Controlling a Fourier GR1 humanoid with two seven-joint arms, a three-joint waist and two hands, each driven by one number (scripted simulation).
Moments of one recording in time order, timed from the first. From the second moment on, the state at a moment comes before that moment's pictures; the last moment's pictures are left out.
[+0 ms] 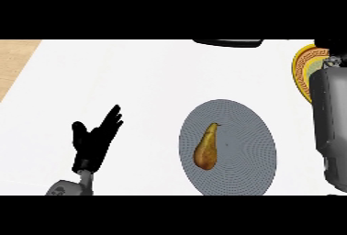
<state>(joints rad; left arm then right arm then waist) -0.07 0.19 -0.23 -1.42 0.20 0.12 0.19 -0.86 -0.26 -0.40 -1.03 1.82 -0.47 1.16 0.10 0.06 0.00</state>
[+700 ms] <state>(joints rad) -0.06 0.18 -0.22 -1.41 0.20 0.13 0.19 -0.75 -0.32 -0.71 -0.89 1.94 -0.82 1.09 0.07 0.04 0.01</state>
